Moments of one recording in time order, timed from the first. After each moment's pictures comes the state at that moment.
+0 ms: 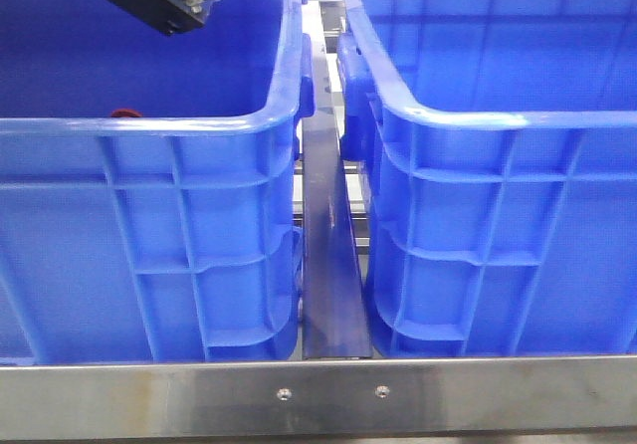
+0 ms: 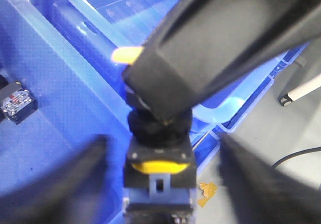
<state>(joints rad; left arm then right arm) -0.86 1.01 -0.77 -0.17 0.31 -0.02 0.52 1.38 -1.19 1.03 0.84 -0.30</state>
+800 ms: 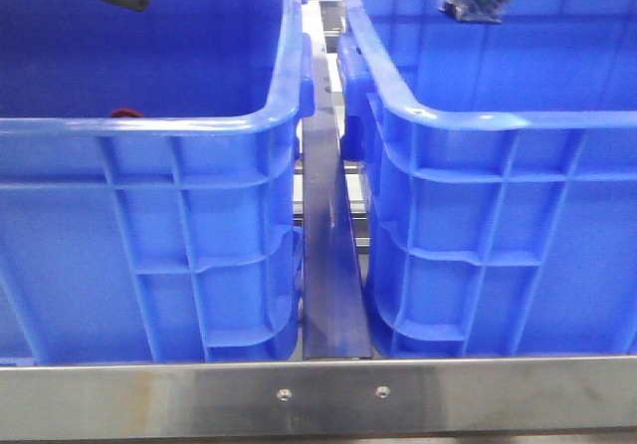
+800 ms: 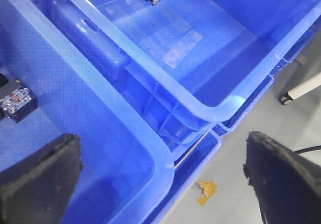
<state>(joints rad) -0.86 1.01 -0.77 -0.17 0.31 -0.02 0.30 1.22 -0.97 0.58 0.22 -0.37</state>
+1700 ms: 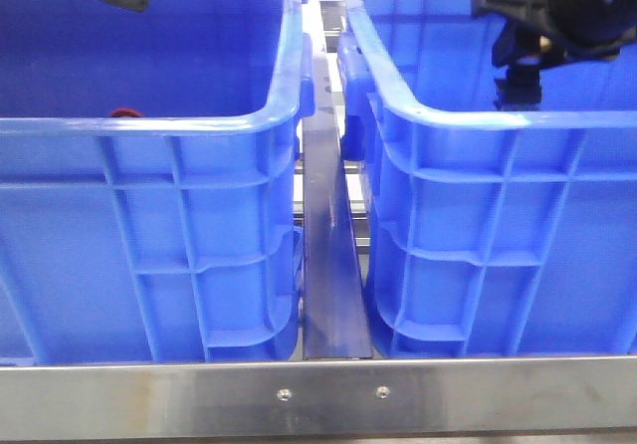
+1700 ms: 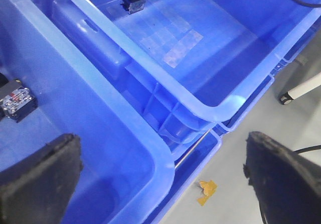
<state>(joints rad) -0.86 1.01 -0.77 -0.17 0.31 -0.02 0.17 1.63 -1.01 0.58 -0.10 -0.38</state>
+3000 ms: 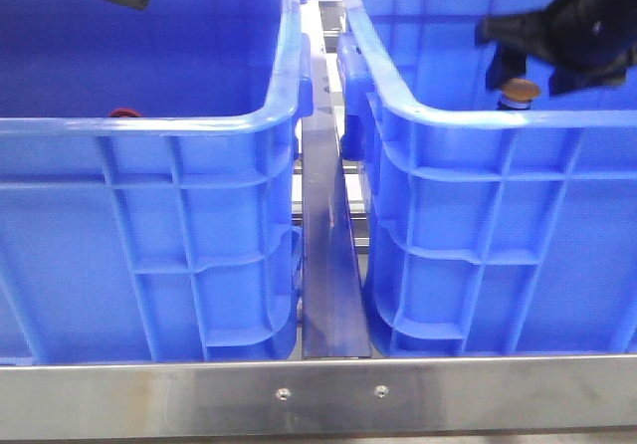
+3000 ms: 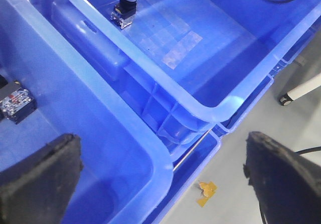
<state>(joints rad) -0.86 1.01 -0.77 -0.17 0.31 -0.02 0.11 1.70 -1.09 0.58 -0.03 -0.38</state>
